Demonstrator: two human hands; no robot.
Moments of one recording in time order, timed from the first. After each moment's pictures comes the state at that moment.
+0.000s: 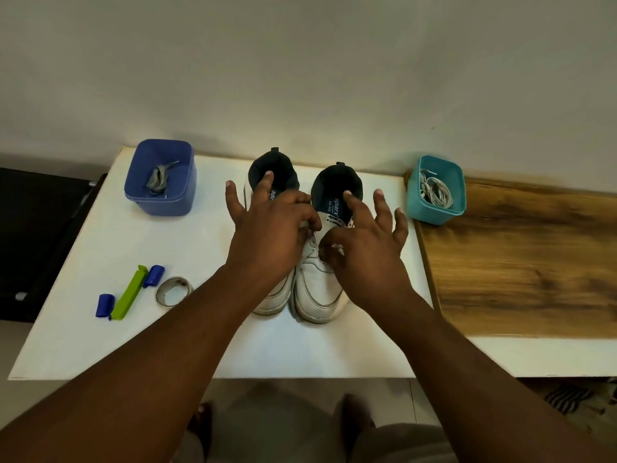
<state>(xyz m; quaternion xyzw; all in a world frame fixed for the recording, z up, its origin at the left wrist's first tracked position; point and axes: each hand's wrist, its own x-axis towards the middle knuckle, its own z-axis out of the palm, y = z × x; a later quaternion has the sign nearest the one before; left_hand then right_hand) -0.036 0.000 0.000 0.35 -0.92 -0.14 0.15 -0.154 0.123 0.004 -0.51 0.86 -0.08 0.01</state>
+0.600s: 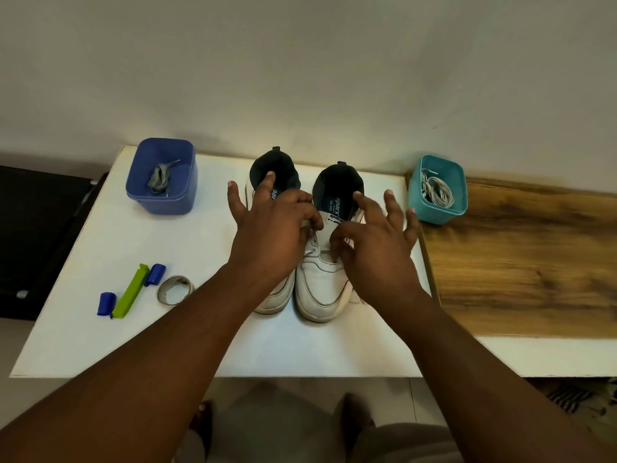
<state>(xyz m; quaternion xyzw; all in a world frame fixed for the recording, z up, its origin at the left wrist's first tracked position) -0.037 0.000 0.000 0.35 -0.91 -0.15 0.14 -0.163 0.126 0.007 -0.48 0.87 -0.10 0.01</state>
